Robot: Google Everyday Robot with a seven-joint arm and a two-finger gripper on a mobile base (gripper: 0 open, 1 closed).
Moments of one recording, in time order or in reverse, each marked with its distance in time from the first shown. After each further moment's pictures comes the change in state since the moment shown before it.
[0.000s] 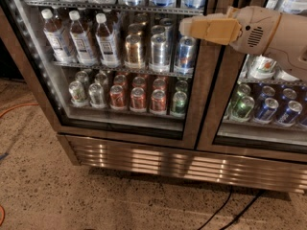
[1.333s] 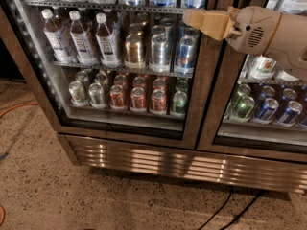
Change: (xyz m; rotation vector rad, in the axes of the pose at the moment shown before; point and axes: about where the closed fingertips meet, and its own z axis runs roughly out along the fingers) arm 0.000 0.000 0.000 0.000 0.000 0.000
